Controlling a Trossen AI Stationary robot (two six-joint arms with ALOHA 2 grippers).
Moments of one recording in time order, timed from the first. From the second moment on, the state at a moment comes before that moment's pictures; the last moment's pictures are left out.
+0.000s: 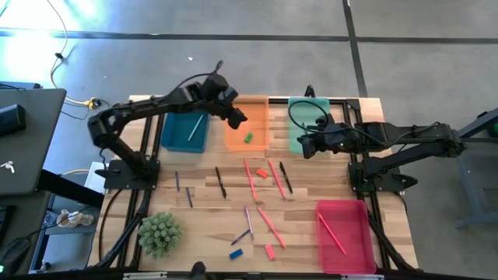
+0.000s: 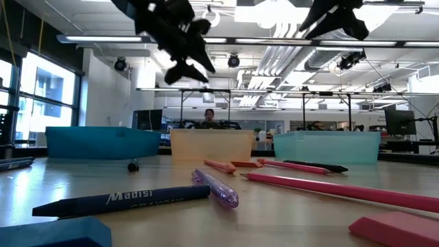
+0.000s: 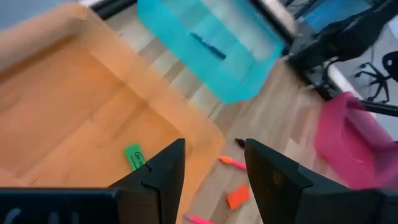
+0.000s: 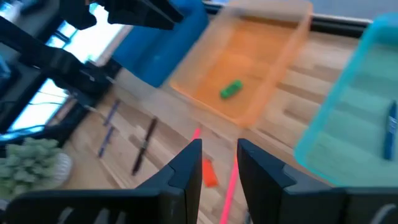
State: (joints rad) left arm 0.64 1.57 1.26 -0.43 0.31 -0.39; right arm 0.05 1.01 1.03 -0.70 0.41 0.93
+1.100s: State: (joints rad) left arm 0.35 1.41 1.04 -0.88 -0.03 -0.39; right arm 0.05 1.37 1.24 -0.97 0.20 0.96
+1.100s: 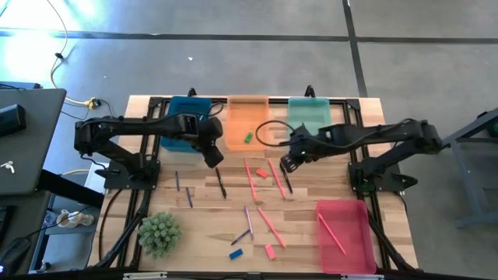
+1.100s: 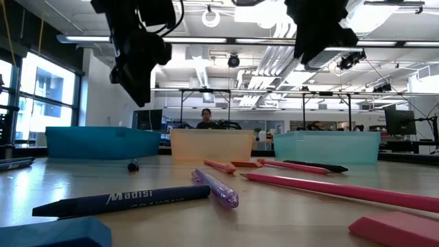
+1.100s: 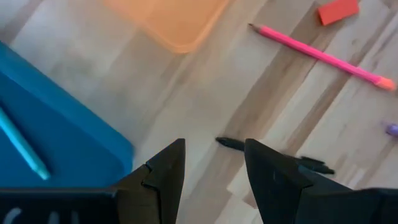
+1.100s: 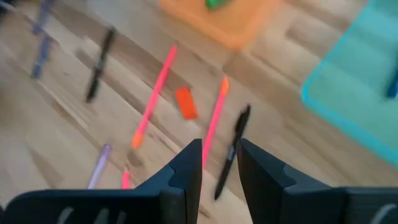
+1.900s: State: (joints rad) left arm 0.61 1.25 1.04 -0.94 -0.03 -0.20; right arm 0.11 1.72 1.24 -0.99 0.01 1.12
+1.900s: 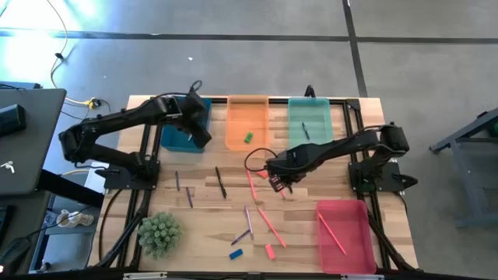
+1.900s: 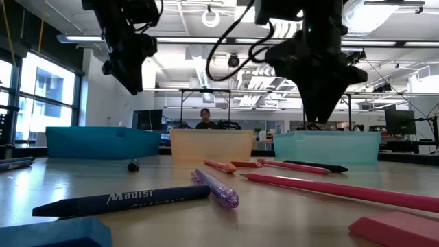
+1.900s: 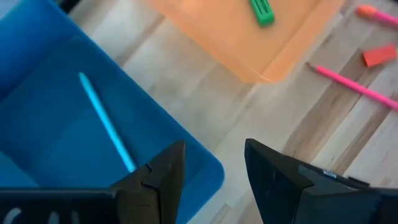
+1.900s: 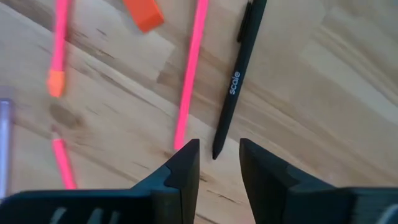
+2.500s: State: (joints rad) left arm 0.64 1.22 1.04 -0.94 -0.03 -0.13; right arm 0.11 1.87 1.22 -0.94 -0.04 1.13
